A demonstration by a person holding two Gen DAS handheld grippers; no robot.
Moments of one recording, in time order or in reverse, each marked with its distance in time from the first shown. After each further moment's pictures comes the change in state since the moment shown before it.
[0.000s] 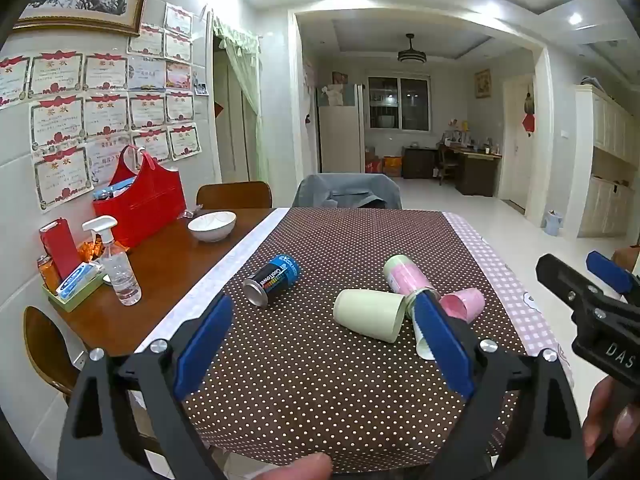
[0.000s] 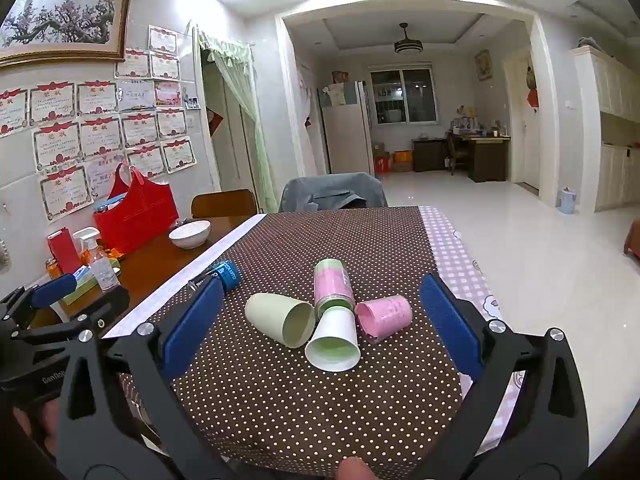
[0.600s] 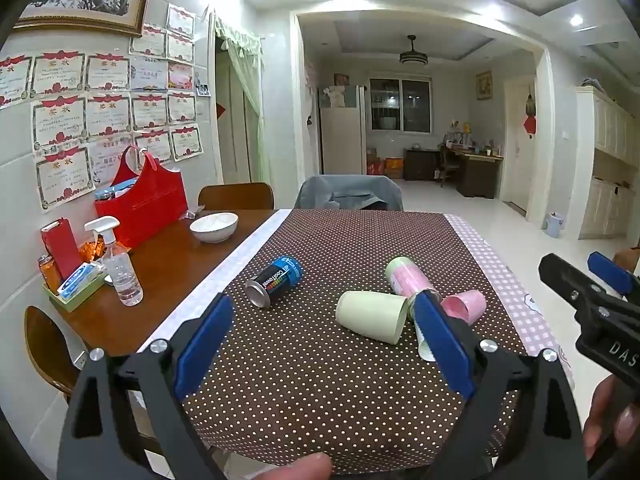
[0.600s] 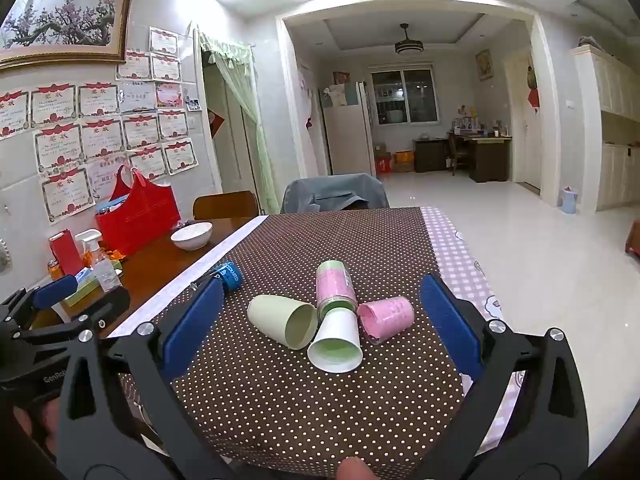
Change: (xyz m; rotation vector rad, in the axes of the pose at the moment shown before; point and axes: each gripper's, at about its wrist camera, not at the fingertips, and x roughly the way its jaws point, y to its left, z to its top) left arm 0.000 0.000 0.000 0.000 -0.002 0.001; right arm 0.001 0.001 0.000 0.009 -0.005 0.005
